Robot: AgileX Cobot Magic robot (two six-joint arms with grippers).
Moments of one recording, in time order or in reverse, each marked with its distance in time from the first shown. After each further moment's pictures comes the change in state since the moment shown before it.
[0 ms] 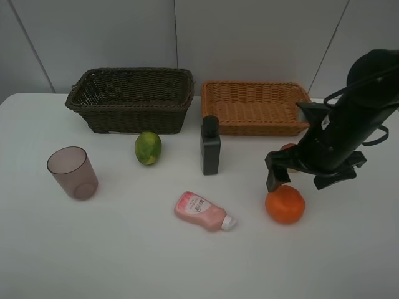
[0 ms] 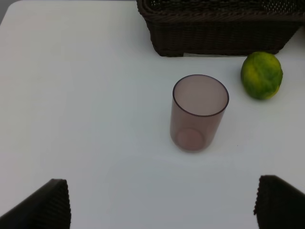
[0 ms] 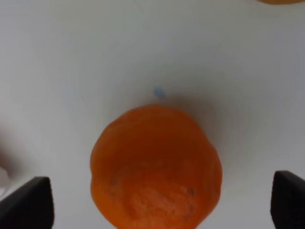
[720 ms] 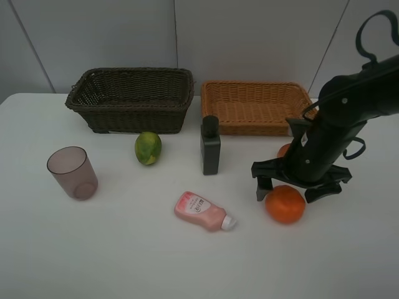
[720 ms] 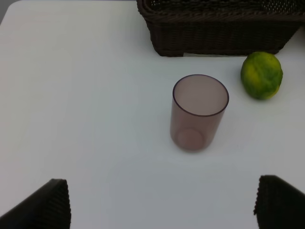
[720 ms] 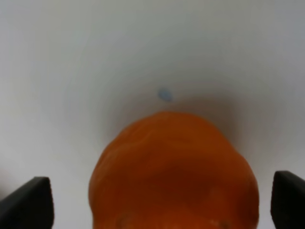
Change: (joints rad) left arm 0.000 0.000 0.000 0.000 0.000 0.000; right arm 0.056 0.122 0.000 -0.042 -0.061 0.198
